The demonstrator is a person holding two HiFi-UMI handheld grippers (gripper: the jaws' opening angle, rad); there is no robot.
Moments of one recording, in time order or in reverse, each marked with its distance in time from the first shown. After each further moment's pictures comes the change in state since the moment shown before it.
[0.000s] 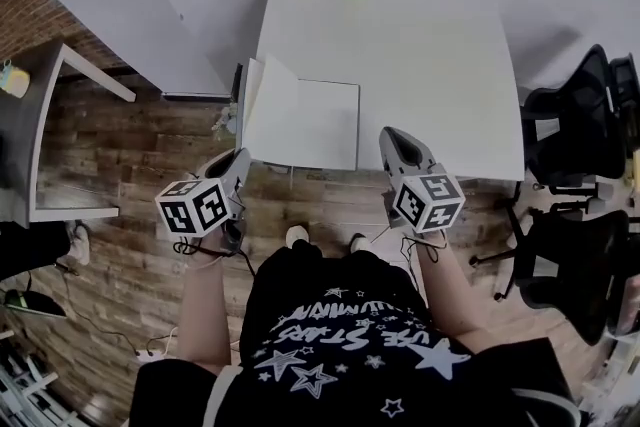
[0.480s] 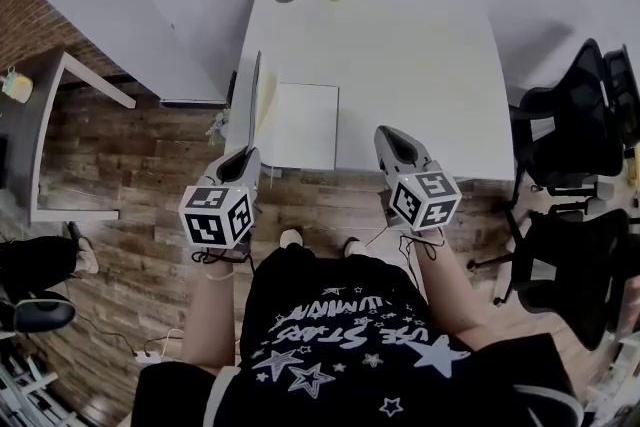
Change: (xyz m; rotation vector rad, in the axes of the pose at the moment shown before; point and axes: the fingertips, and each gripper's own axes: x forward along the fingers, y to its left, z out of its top) left arm 0.018 -0.078 0.002 0.271 -0.019 0.111; right arm -0.026 -0.033 0.010 -0.005 -0.020 0.033
